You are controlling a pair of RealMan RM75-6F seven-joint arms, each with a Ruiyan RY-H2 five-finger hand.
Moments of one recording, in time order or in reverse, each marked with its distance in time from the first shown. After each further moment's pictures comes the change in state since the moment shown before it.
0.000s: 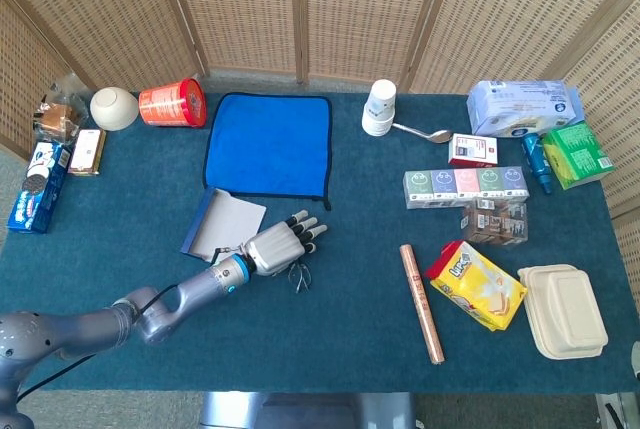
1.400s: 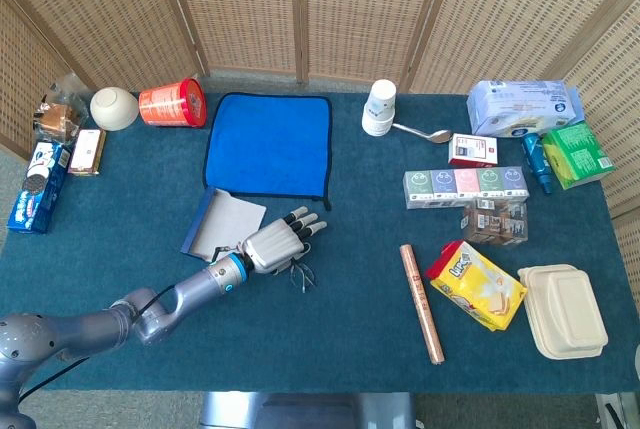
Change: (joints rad) left arm 0.012 -0.014 0.031 0.035 0.036 0.102 -0.120; right arm -0.016 -0.004 0.010 0.009 -0.012 0.012 0.017
